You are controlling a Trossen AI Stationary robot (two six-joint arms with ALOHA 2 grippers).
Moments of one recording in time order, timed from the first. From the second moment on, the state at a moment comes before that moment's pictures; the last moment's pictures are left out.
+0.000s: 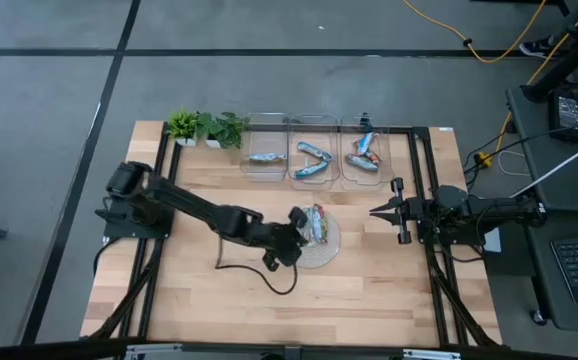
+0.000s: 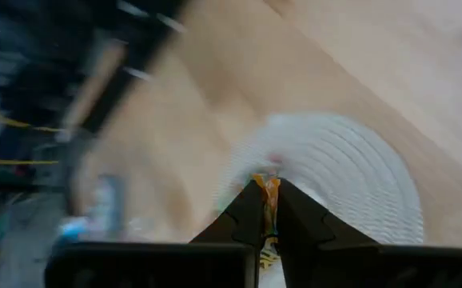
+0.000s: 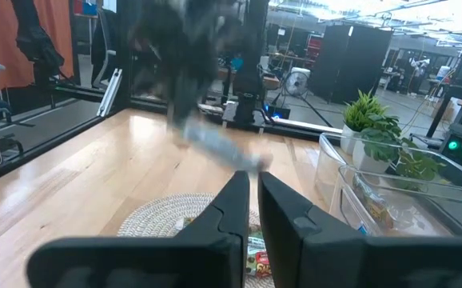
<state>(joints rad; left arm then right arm) -0.27 1.76 1.26 -0.22 -0.32 0.64 0.06 0.02 0.01 0.02 -0.02 -0.16</state>
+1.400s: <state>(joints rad) -0.07 1.35 1.41 -0.32 -0.76 0.35 0.06 0.02 0.01 0.02 -0.02 -0.16</state>
